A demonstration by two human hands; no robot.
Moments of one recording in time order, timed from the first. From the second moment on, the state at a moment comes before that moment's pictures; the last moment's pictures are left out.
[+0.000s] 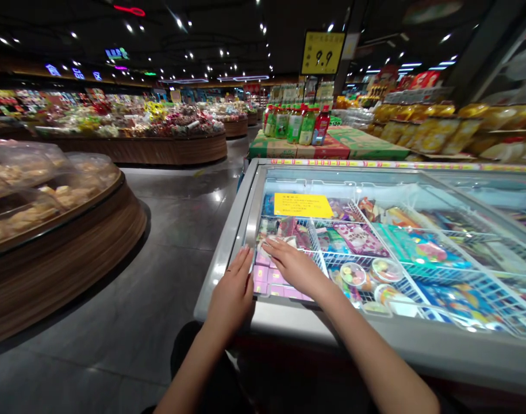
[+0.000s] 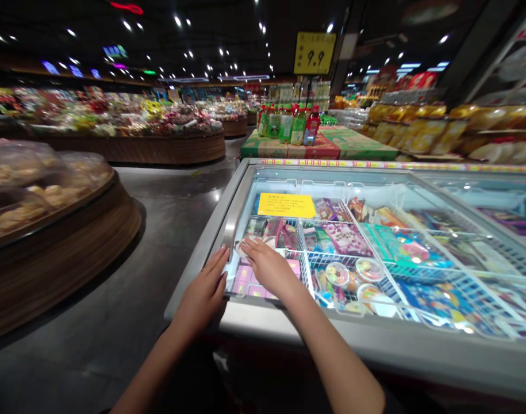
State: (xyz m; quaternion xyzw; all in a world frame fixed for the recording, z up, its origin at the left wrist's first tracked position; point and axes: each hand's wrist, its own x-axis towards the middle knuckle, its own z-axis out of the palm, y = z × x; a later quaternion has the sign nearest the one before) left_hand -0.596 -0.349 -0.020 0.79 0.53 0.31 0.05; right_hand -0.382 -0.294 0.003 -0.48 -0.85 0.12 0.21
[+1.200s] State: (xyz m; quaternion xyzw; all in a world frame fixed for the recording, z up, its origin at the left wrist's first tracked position) left_hand -0.579 -0.239 -0.009 0.78 0.48 0.39 0.08; right_hand -0.361 -0.267 0.014 -0.50 -0.84 0.12 0.16
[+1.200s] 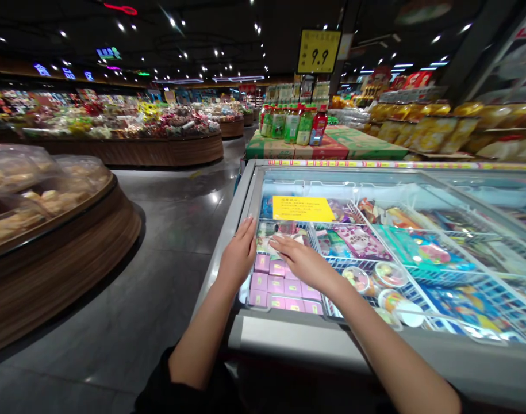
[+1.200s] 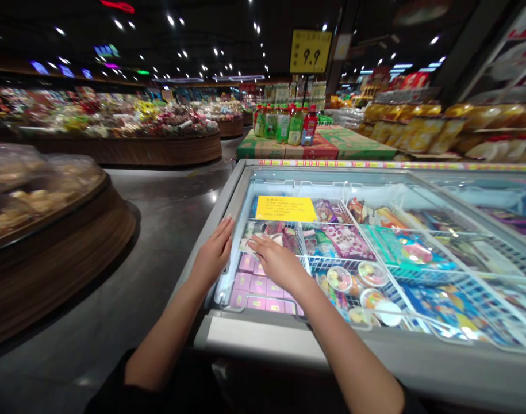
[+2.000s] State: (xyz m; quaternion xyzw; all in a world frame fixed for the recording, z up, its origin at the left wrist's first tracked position) left_hand -0.588 -0.238 -0.002 0.79 0.47 0.37 0.13; right_hand -0.384 -0.193 0.014 -0.57 -0.80 0.07 0.17
